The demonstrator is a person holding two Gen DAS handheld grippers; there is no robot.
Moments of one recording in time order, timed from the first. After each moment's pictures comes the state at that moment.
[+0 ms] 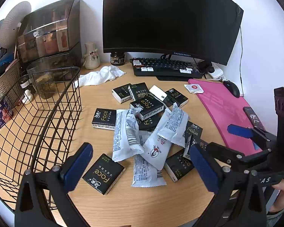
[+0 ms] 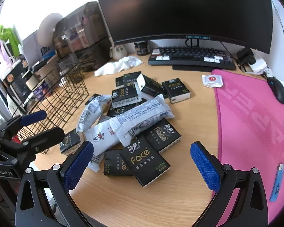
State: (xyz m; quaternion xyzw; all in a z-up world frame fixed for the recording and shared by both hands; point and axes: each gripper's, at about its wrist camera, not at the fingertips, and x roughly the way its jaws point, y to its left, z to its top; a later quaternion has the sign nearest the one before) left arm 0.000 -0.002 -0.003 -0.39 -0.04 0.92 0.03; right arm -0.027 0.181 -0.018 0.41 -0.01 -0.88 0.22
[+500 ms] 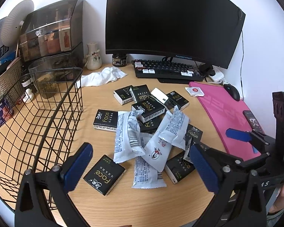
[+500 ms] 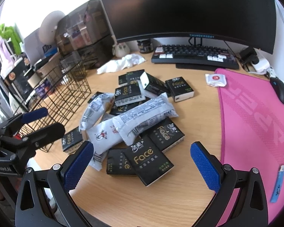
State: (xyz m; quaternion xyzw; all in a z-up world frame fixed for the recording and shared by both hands) left arm -0.002 -0.007 0.002 -0.39 -0.06 0.92 0.03; right arm -0.029 0.175 -0.019 0.42 0.00 -0.88 0.23
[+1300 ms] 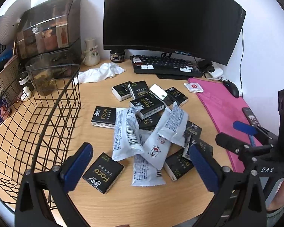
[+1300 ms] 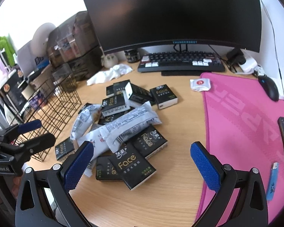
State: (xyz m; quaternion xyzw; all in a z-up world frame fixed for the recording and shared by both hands) left arm -0.006 -0.006 -0.001 -0.41 -0.05 0.91 0.04; right arm -0.029 0.197 -0.011 0.39 -0.02 -0.90 0.19
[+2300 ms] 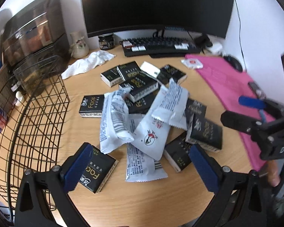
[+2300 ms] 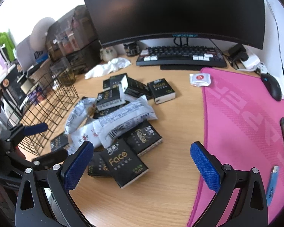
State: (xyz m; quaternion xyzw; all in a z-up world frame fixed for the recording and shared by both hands) left arm -0.019 0.027 -0.038 -0.45 0.02 0.89 0.05; right arm -0.040 0.202 -0.026 0.42 -0.01 -0.88 0.20
